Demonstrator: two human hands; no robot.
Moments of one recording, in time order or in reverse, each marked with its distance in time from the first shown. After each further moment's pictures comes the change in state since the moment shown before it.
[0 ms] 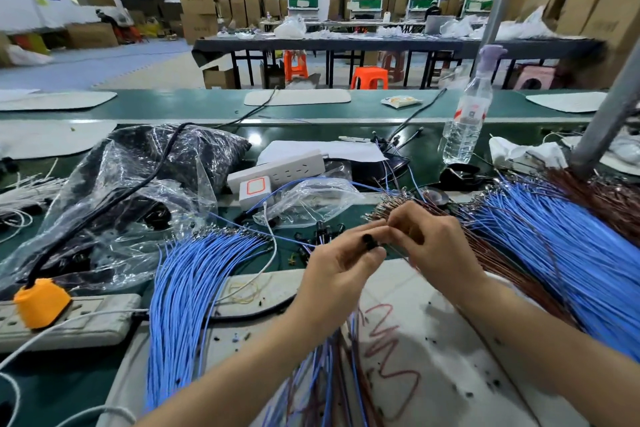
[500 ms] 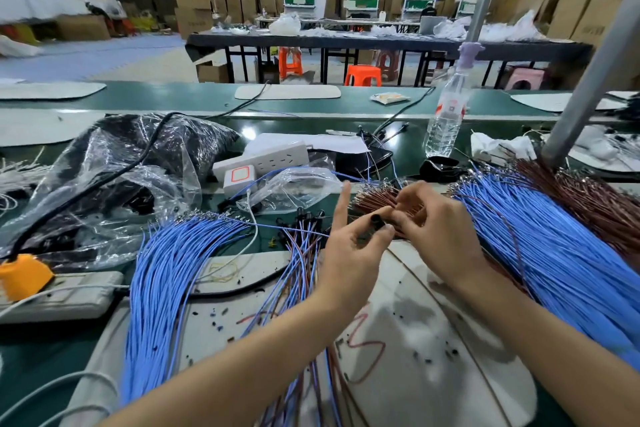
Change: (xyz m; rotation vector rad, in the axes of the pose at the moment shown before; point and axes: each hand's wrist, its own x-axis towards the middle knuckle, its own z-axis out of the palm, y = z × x) left_hand 0.004 0.002 0.057 -0.103 0.149 -0.068; right_hand -0.013 -0.003 -0.032 -0.183 0.082 0.187
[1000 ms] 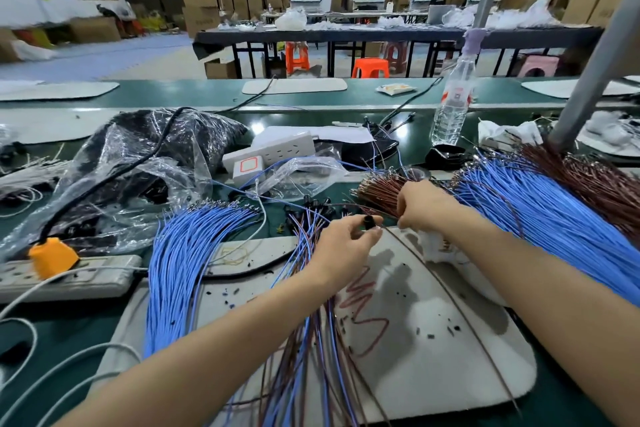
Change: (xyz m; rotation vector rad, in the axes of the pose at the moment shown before) left_hand 0.006 -0.023 -0.025 0.414 -0.111 -0.163; right_hand 0.045 0.014 0.021 -0.442 -0.688 0.283
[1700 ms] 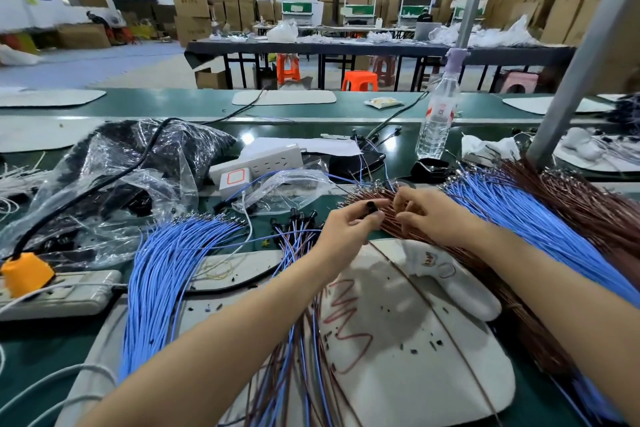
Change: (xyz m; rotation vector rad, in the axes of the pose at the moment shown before) left_hand 0.037 0.012 0.016 -0.318 -0.058 0.060; right_hand -0.016 0.044 -0.011 0.315 0.131 -0.360
